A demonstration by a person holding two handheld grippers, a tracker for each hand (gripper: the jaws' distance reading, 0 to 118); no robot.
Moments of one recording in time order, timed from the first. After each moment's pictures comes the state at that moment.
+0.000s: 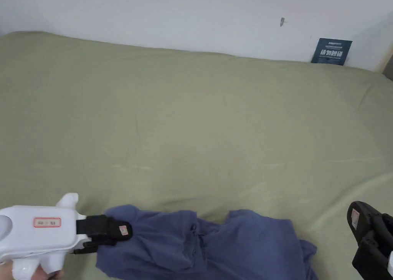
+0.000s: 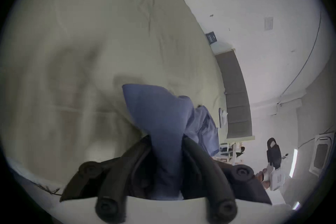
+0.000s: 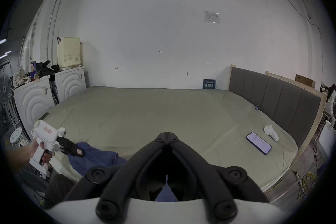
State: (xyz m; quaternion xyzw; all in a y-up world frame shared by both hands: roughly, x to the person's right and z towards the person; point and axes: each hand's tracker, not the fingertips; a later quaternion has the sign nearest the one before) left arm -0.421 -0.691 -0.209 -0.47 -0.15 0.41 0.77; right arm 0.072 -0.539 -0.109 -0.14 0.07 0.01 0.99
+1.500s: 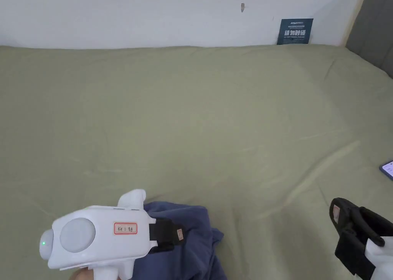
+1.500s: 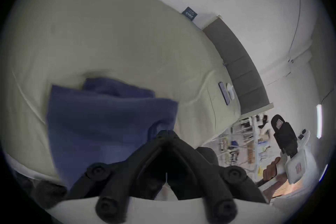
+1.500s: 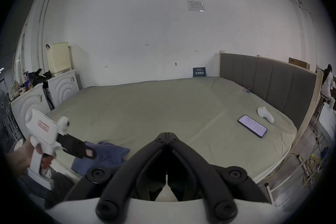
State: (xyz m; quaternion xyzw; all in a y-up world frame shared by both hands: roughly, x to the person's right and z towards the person) left arm -0.250 -0.671 -0.237 -0.52 -0.23 0.28 0.78; right arm 0.122 -0.565 -0.100 -0.18 0.04 -0.04 0.98
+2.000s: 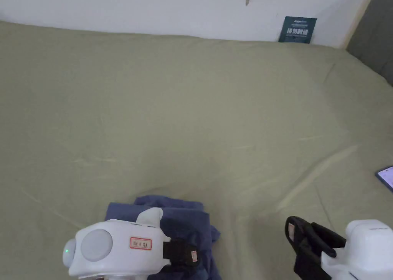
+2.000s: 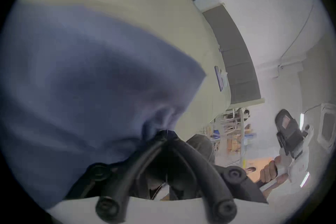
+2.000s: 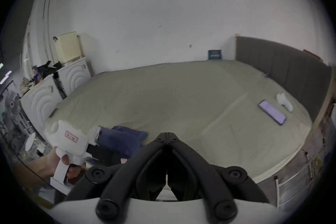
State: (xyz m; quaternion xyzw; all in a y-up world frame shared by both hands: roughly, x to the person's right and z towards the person) left arm -0.224 -0.712 -0.232 -0.54 -0.28 0.29 0.74; right arm 0.087 -0.590 -0.125 -0.27 0.14 -0.06 0.95
